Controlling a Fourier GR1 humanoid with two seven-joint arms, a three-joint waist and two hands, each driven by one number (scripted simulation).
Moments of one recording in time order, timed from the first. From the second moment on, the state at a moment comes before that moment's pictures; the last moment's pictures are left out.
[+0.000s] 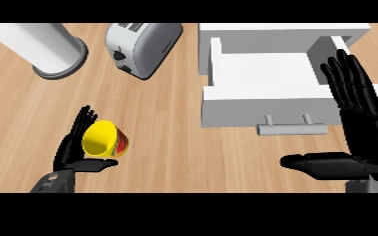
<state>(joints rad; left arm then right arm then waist) -0.39 0.26 0.28 -0.25 -0.03 -0.28 -0.98 -0.08 -0.13 -0.09 -1.96 0.00 0.16 0.00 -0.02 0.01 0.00</state>
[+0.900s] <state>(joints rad) -0.43 0.19 0.25 -0.29 0.01 -0.43 -0.94 -0.08 -0.11 -0.08 -1.92 0.01 0.15 -0.03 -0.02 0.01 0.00</state>
